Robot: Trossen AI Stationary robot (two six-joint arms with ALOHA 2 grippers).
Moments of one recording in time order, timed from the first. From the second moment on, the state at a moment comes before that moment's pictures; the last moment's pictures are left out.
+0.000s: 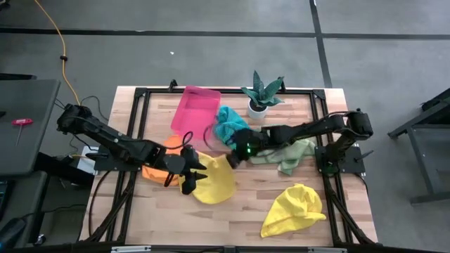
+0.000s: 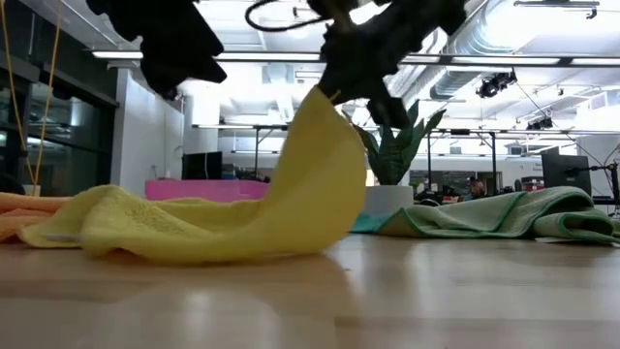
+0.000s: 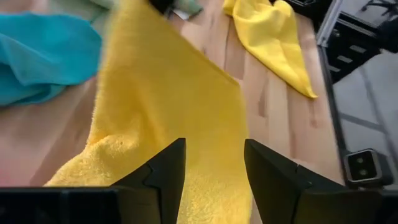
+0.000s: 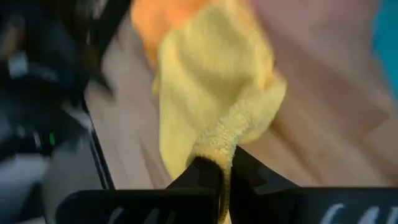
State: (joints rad) left arm -0.26 1.27 0.77 -0.16 -0.28 -0.55; right arm 0.02 1.68 1.16 -0.21 -0.12 0.94
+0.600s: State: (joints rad) left arm -0.28 1.71 0.89 0.11 -0.42 -0.32; right arm -0.05 1.68 1.16 -0.20 -0.06 1.01
